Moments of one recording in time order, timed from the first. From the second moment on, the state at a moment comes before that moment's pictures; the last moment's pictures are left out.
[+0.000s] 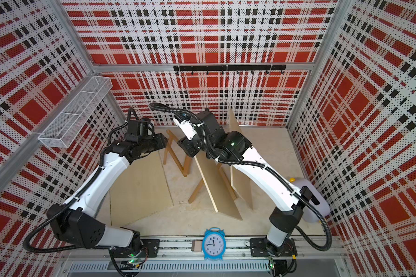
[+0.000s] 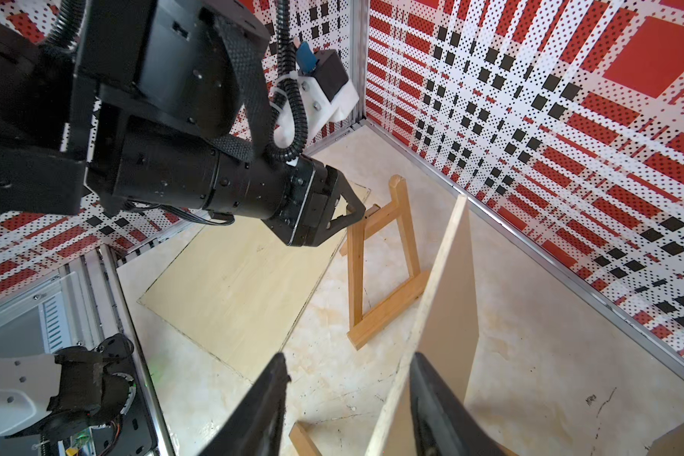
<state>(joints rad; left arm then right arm) -0.24 1.44 1.44 -0.68 0.02 -0.44 0.90 1.70 2.09 -0.89 0.02 -0.01</state>
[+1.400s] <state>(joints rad) -0.24 1.58 1.53 -0.72 0.03 -0.38 0.85 1.69 2.07 -0.89 -0.01 0.02</state>
